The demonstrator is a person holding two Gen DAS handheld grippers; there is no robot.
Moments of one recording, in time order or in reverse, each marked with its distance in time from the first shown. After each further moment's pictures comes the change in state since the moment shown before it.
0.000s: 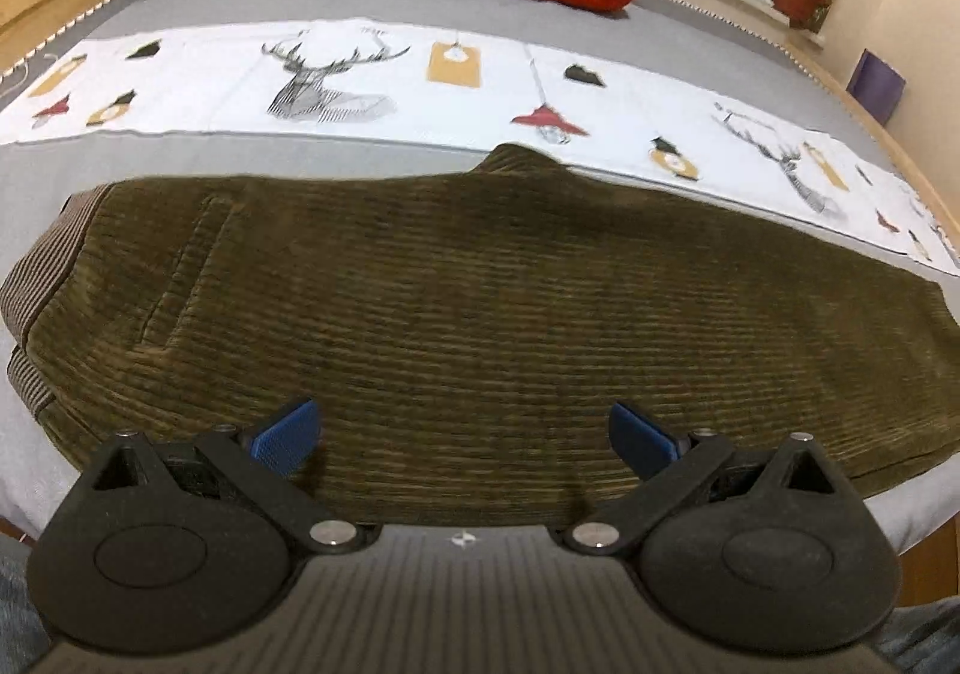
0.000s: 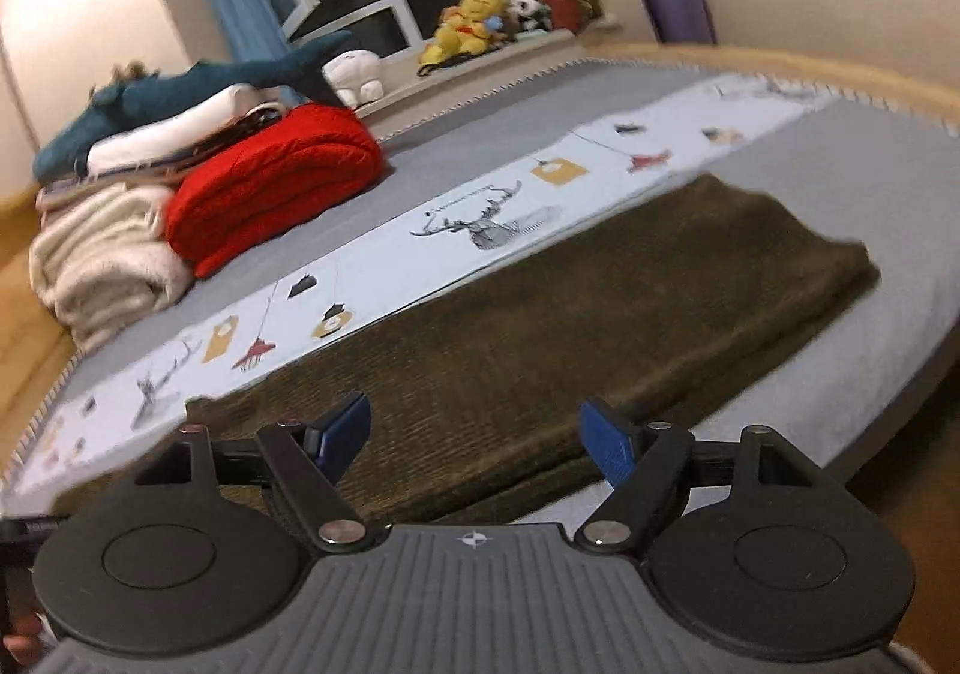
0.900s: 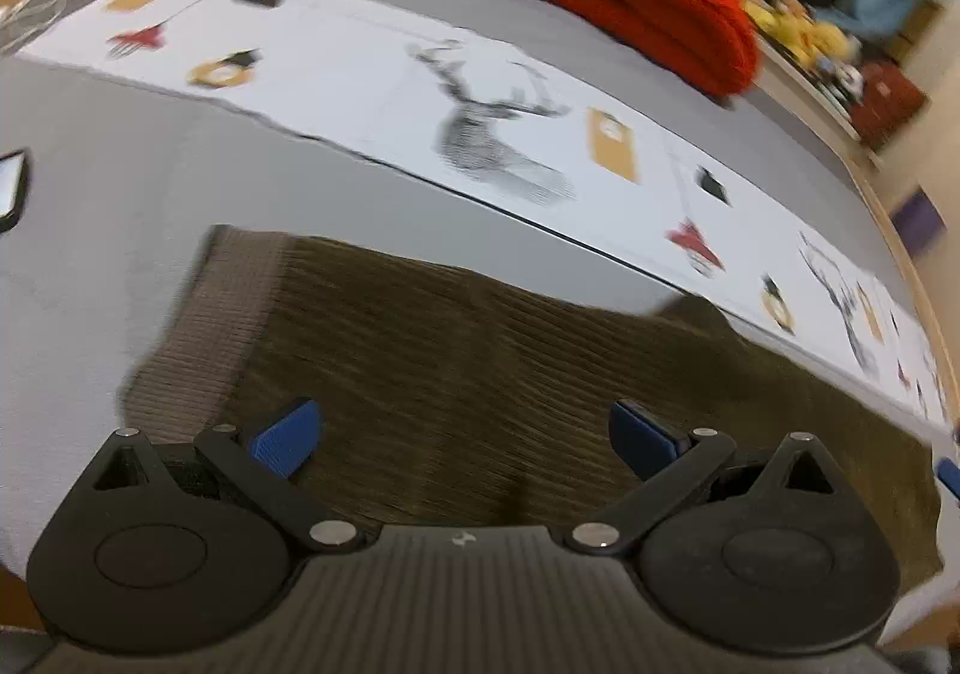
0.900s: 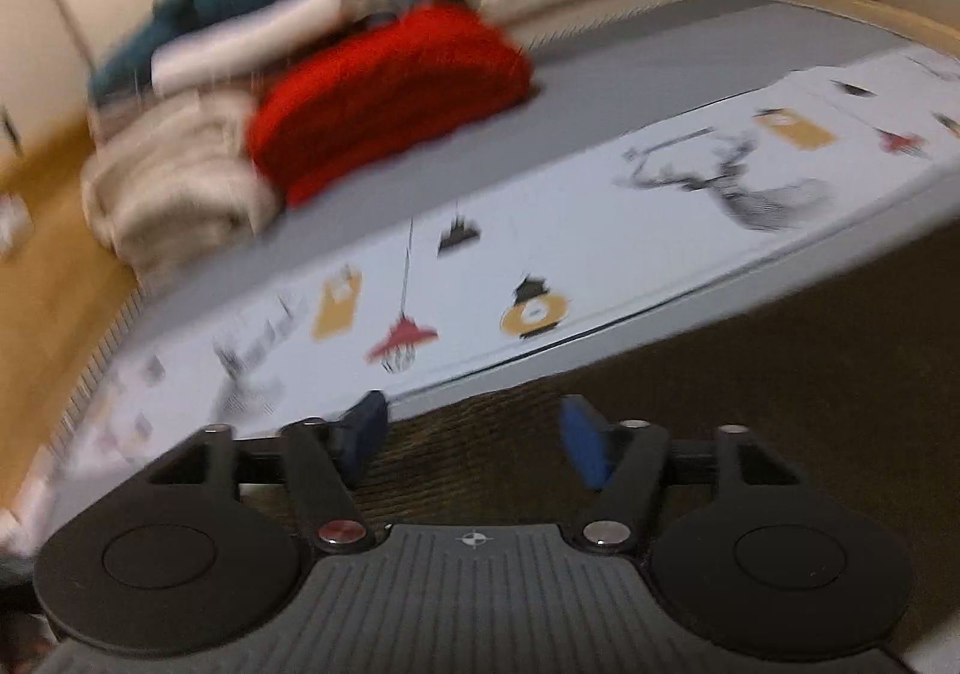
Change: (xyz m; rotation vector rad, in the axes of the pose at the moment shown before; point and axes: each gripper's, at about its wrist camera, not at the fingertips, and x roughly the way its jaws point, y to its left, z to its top) left arm 0.014 0.151 0.075 -0.233 0.033 -0.055; right arm 0.124 0.170 0.031 -0.061 0.153 0.163
